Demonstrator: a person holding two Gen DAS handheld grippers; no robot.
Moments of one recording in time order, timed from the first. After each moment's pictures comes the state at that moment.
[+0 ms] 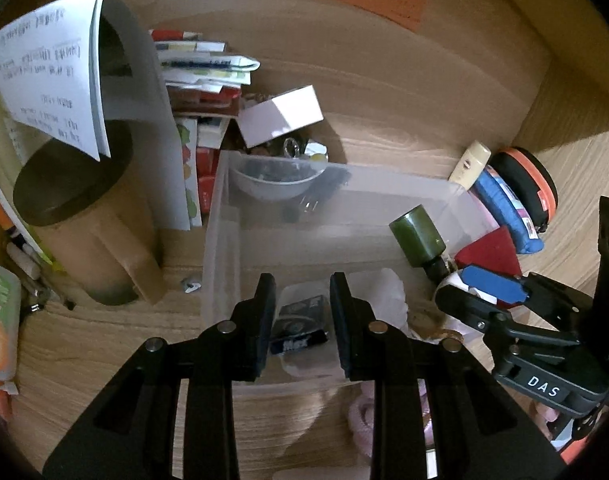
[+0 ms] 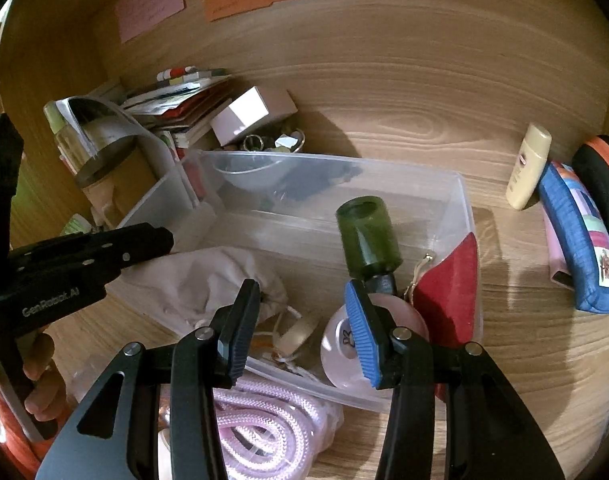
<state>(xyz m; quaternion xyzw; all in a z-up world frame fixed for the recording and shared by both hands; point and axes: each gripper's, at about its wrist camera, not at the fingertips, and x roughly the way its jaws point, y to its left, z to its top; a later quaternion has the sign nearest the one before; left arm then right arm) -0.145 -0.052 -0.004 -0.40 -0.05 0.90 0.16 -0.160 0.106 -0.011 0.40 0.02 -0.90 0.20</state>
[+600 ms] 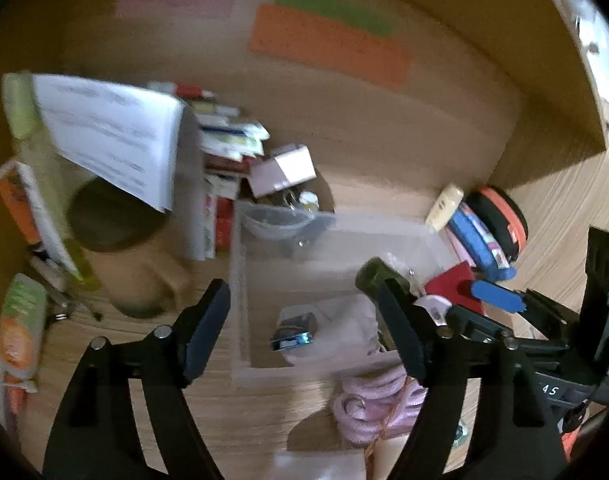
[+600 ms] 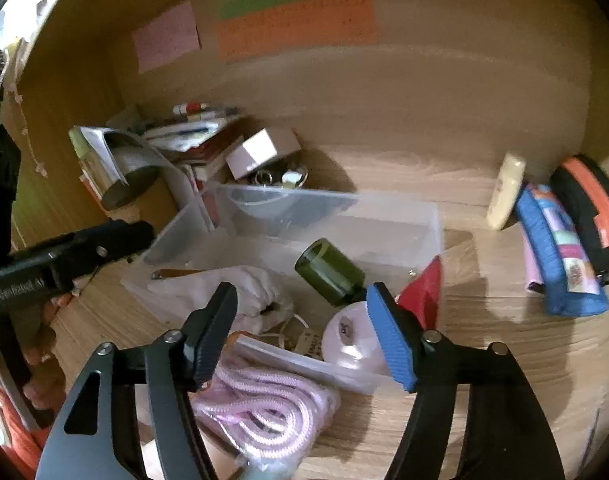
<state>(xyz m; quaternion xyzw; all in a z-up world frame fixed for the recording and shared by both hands) -0.113 -0.079 0.042 -0.34 -0.08 0.92 0.16 -0.132 0.120 0.024 0.35 0.01 -0.92 0.20</state>
